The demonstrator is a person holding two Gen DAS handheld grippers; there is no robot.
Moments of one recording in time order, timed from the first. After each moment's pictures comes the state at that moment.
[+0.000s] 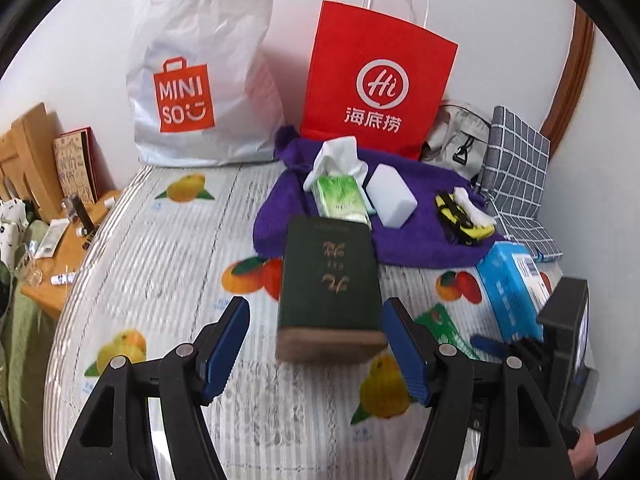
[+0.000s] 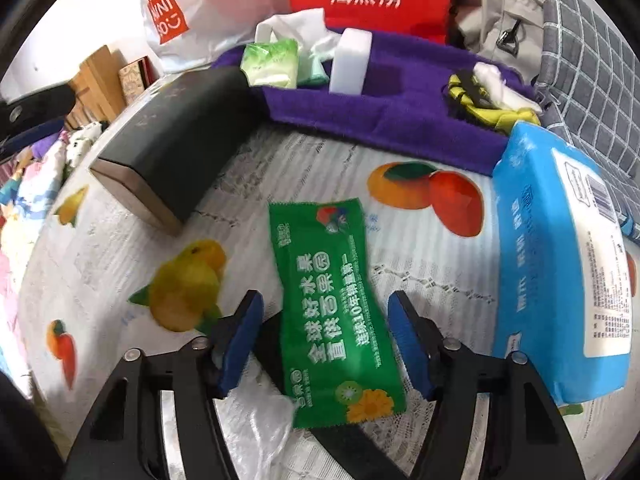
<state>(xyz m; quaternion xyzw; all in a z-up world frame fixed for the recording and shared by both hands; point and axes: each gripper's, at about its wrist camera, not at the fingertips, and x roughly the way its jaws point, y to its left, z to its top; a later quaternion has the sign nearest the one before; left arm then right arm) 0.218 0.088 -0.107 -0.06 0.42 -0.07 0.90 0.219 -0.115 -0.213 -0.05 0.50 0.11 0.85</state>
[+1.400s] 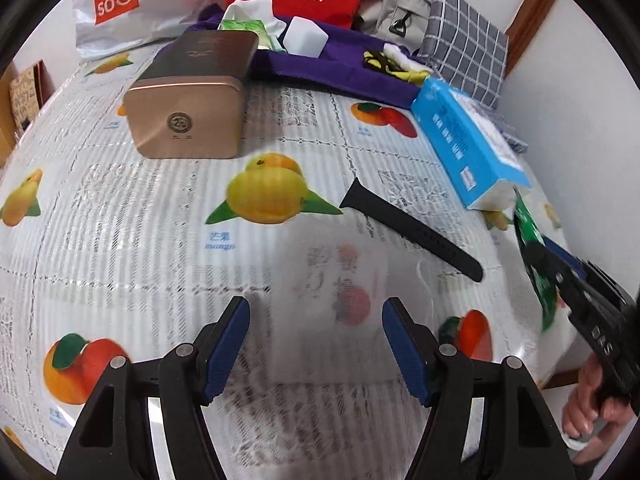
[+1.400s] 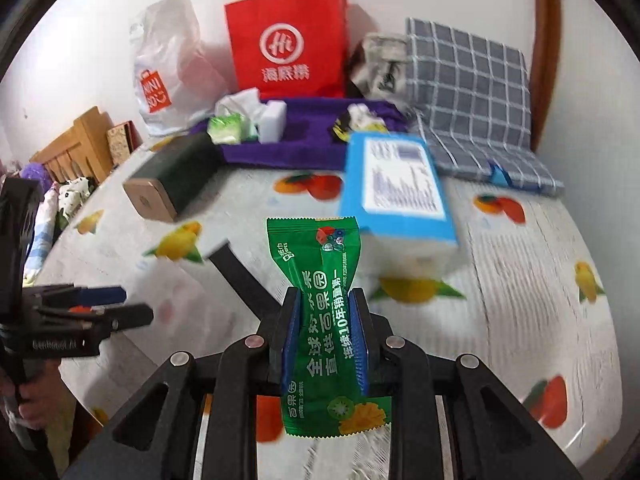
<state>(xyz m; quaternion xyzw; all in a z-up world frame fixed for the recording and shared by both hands) 0.132 -0.005 -0.189 -0.05 0.53 -0.13 0.84 0.087 -0.209 -0.165 0.00 0.42 0.05 0.90</state>
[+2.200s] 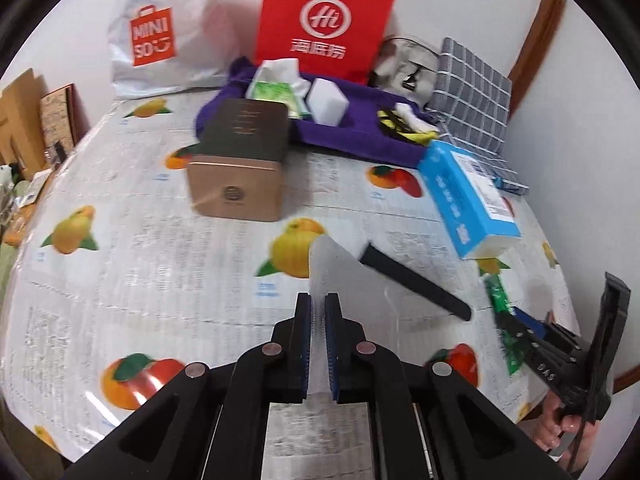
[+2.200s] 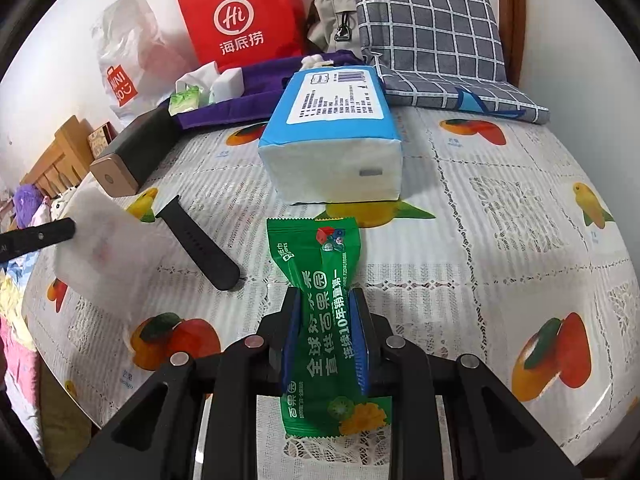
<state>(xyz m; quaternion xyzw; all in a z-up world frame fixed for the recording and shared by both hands) 0.126 0.029 -0.139 -0.06 0.48 -0.10 0.87 0.078 -0.246 -0.205 0.05 0.46 0.03 0.89</state>
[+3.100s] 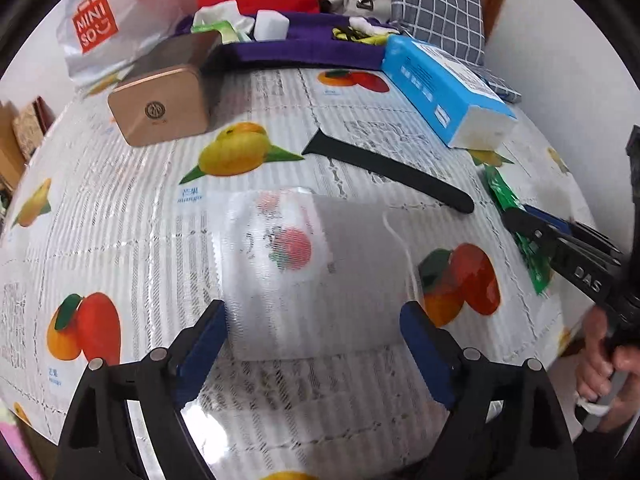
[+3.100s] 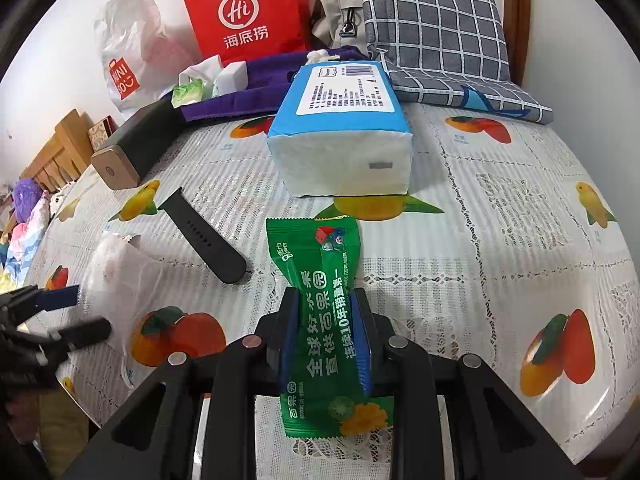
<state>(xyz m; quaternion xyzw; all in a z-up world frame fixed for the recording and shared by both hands) 0.091 -0.034 -0.194 0.02 0.52 -0.12 0.84 0.076 -0.242 -0.208 0.05 0.46 0.03 0.89</state>
